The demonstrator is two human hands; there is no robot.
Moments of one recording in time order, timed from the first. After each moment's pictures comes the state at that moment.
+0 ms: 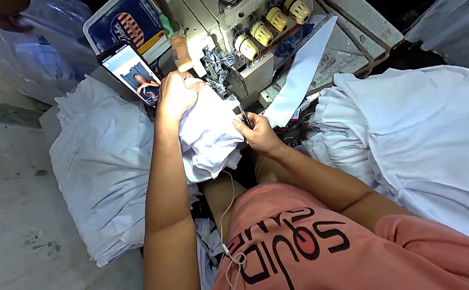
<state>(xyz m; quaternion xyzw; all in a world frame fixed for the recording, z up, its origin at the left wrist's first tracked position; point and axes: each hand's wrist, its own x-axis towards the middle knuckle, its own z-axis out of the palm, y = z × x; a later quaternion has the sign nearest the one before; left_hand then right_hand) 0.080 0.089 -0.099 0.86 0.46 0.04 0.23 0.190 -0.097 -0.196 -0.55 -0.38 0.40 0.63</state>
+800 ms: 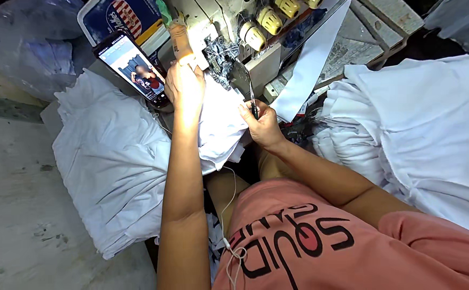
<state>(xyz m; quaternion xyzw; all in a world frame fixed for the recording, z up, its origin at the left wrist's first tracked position) 0.108 0.069 -0.109 0.81 0.57 0.12 0.13 0.184 -0.083 -0.206 -0.57 -0.36 0.27 0.69</state>
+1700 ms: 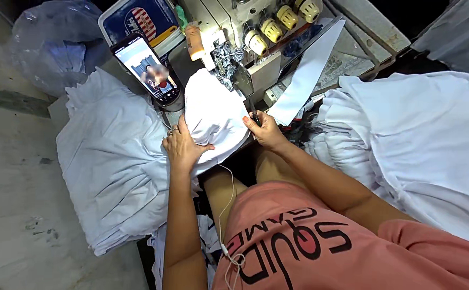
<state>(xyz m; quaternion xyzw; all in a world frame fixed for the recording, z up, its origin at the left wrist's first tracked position) -0.010 -0.003 -0.179 0.82 0.55 0.05 0.11 0.203 -0.101 -0.230 -0.54 -0.38 0.40 0.64</state>
